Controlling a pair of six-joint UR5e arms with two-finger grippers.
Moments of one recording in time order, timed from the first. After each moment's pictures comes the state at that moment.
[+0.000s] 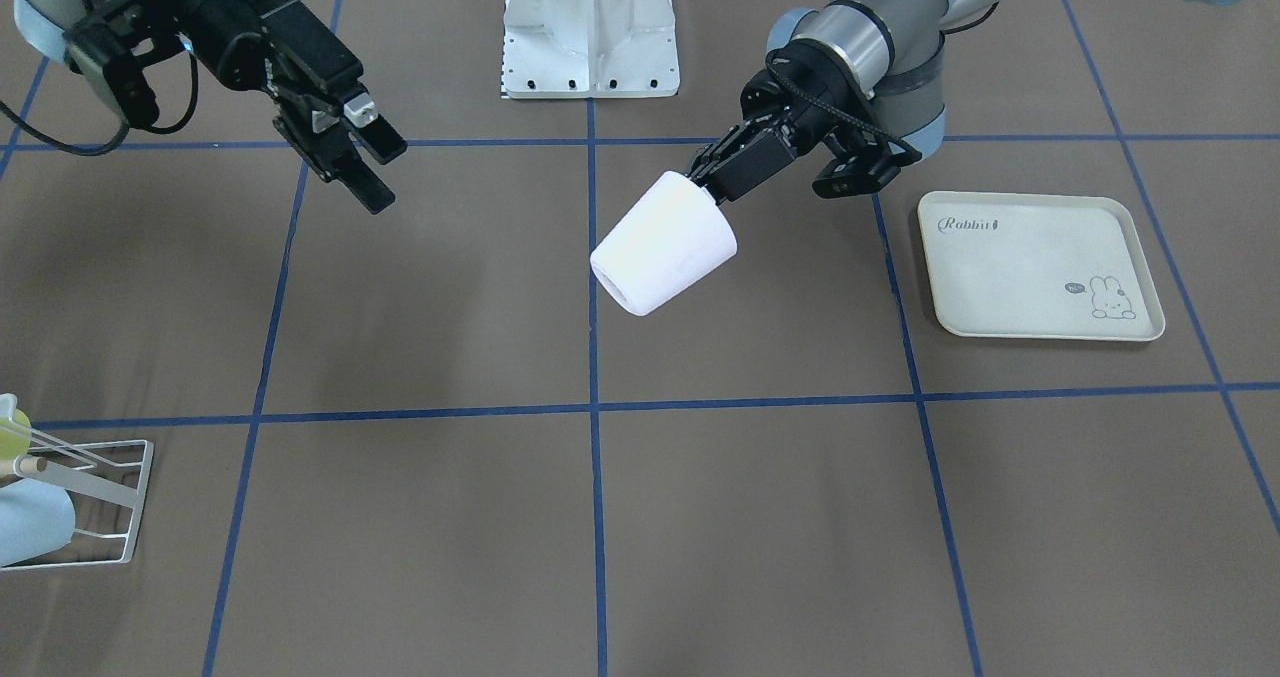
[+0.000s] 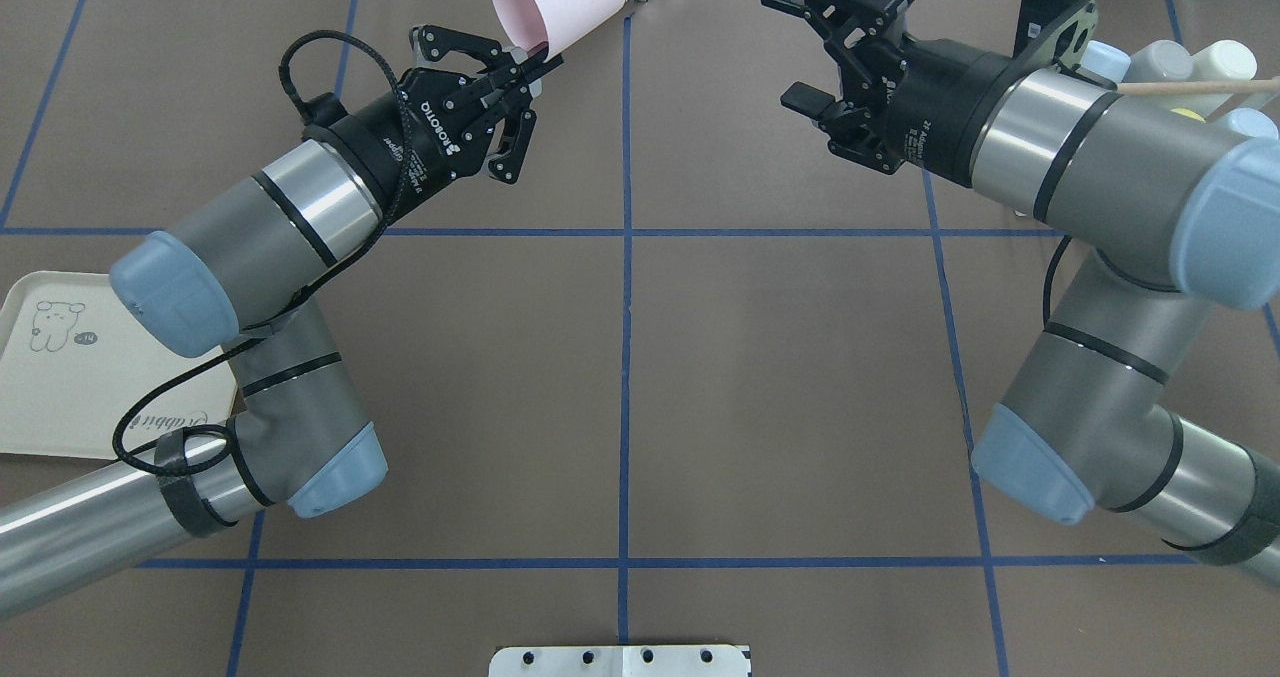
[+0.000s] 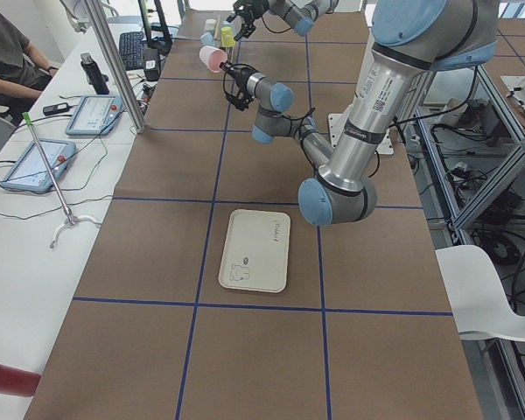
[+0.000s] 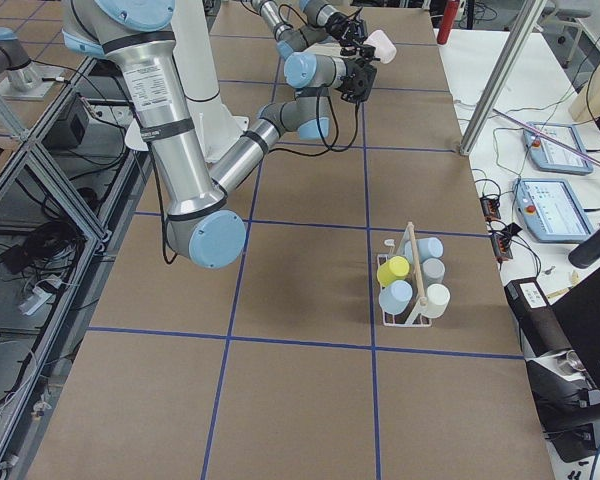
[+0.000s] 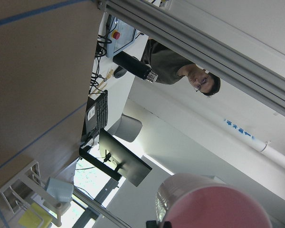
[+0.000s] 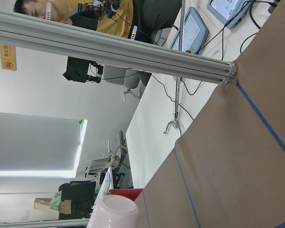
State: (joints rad) left arm -0.58 -2.13 -1.59 -3.07 -1.28 -2.65; right arm 0.68 -1.19 1.97 -0.56 1.46 1.99
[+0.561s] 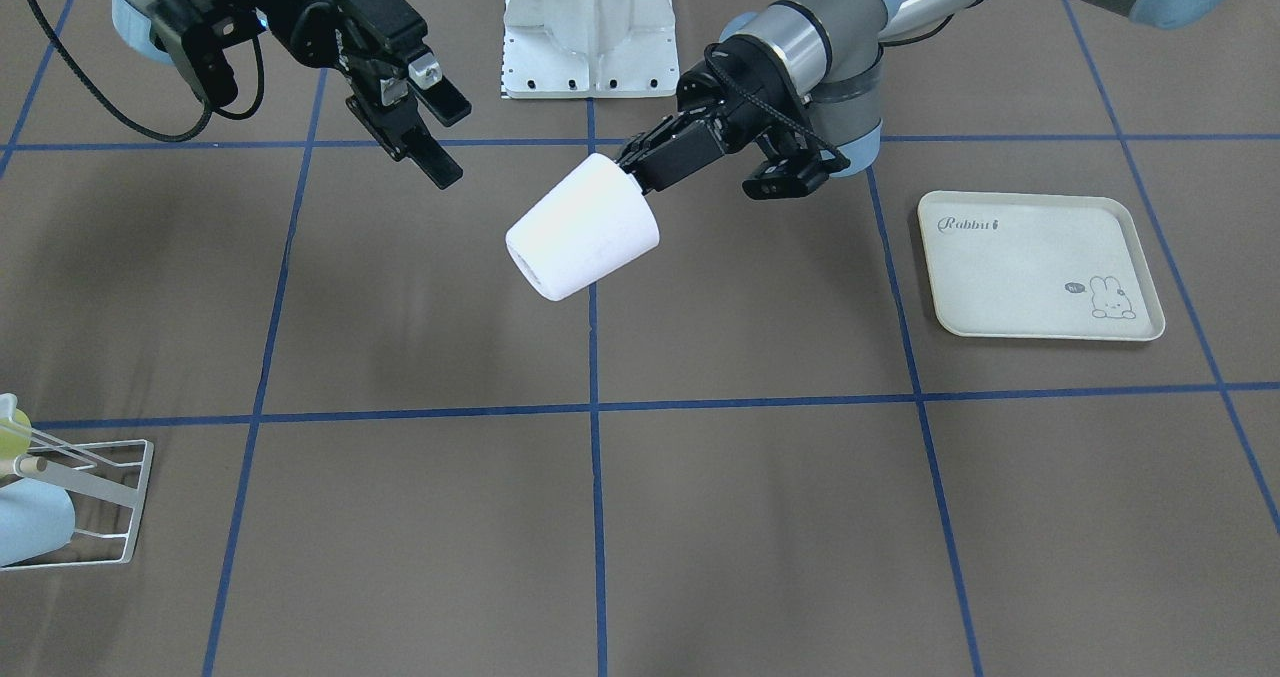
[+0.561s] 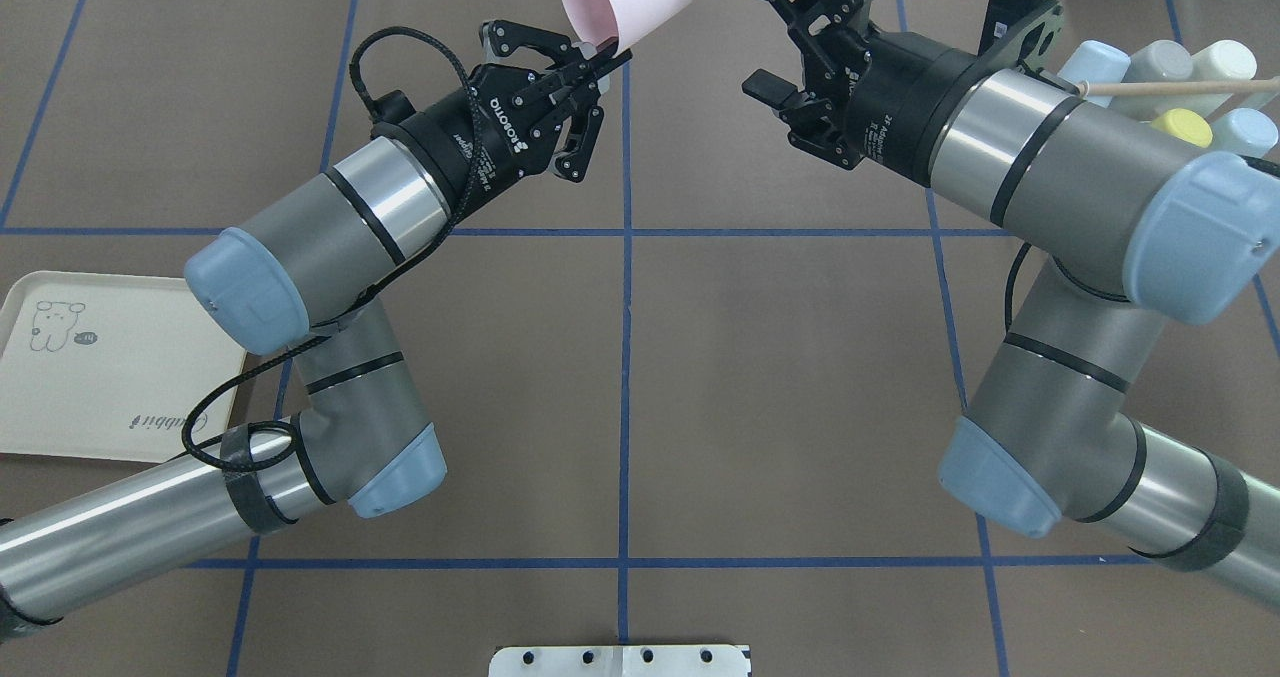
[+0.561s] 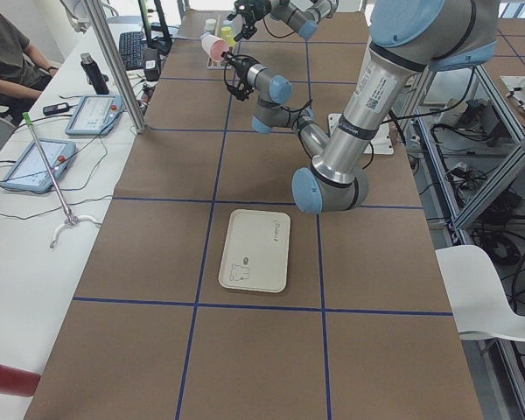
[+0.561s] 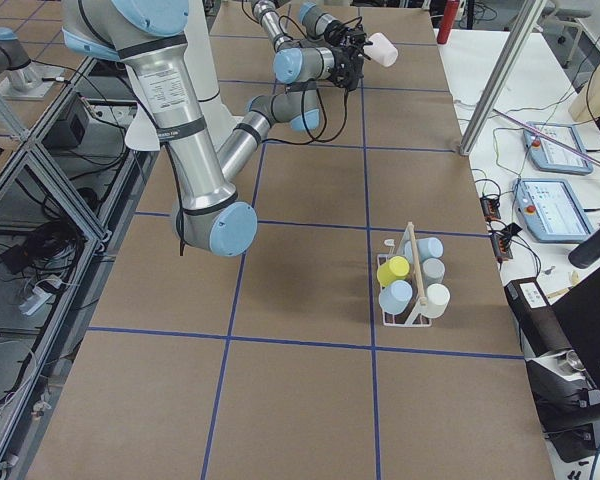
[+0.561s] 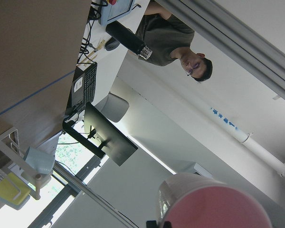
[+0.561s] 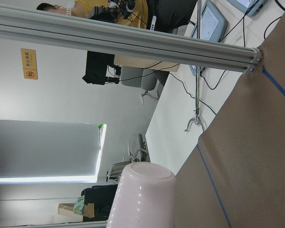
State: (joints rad) left arm -0.55 -2.23 -1.54 -3.07 -1.28 -2.65; right arm 0.66 -1.15 1.96 -0.56 1.41 2.01
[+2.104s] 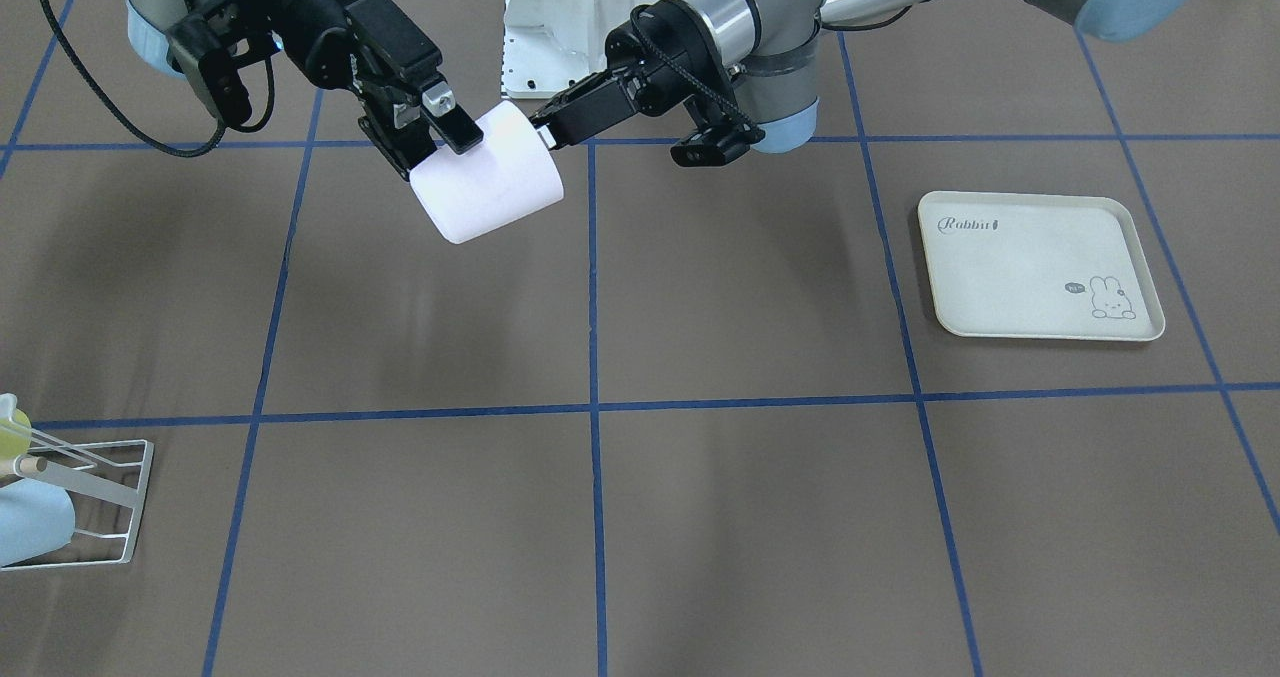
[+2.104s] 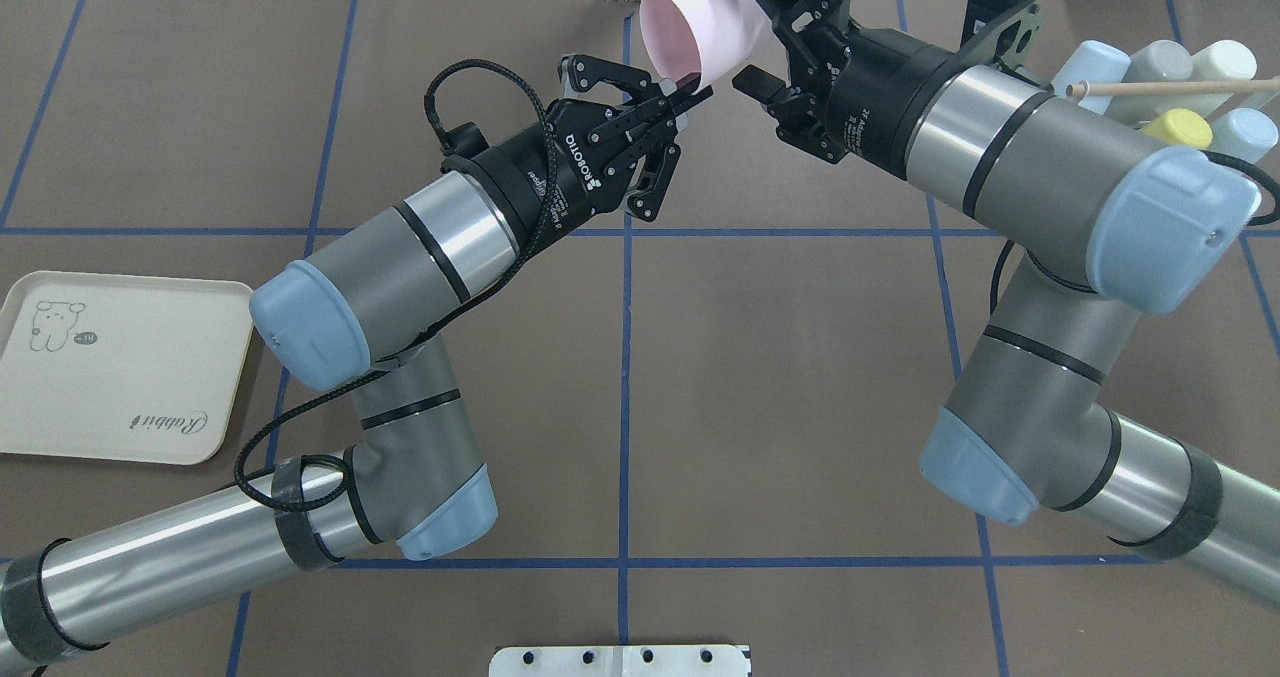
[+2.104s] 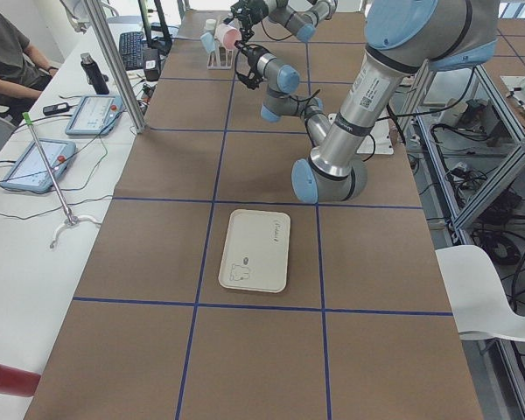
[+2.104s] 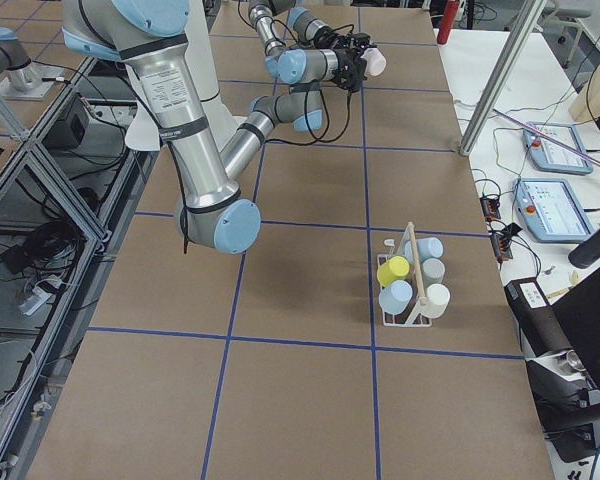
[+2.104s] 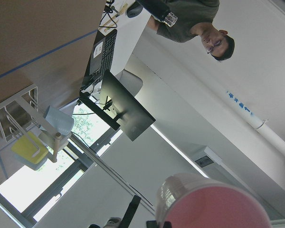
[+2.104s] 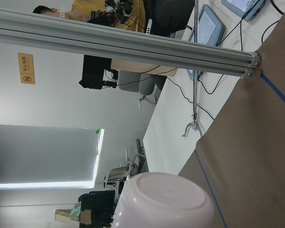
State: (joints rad) left arm -0.48 -2.29 -1.54 -3.06 -1.27 -2.66; right arm 0.66 -1.13 1.92 -0.56 1.40 2.01
